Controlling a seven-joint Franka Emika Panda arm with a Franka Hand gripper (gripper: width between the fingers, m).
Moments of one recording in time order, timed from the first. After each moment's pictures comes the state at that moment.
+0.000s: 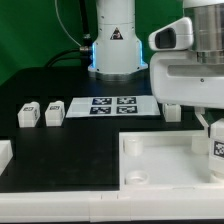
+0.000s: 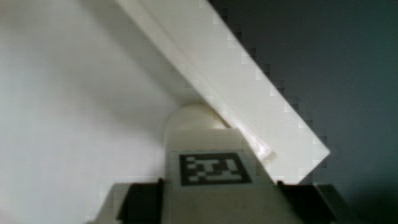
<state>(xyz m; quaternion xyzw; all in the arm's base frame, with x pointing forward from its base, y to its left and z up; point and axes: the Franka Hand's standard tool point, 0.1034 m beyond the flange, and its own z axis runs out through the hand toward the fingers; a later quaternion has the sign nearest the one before) 0.627 0.124 0.077 -0.89 0.44 -0.02 0.08</state>
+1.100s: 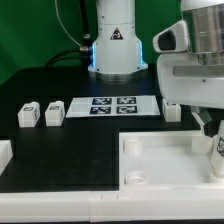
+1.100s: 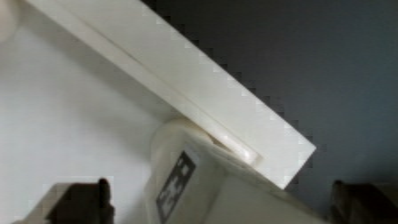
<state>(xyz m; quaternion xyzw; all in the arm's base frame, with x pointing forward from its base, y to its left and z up) 0.629 0.128 0.079 -0.92 0.38 -0.02 0.10</state>
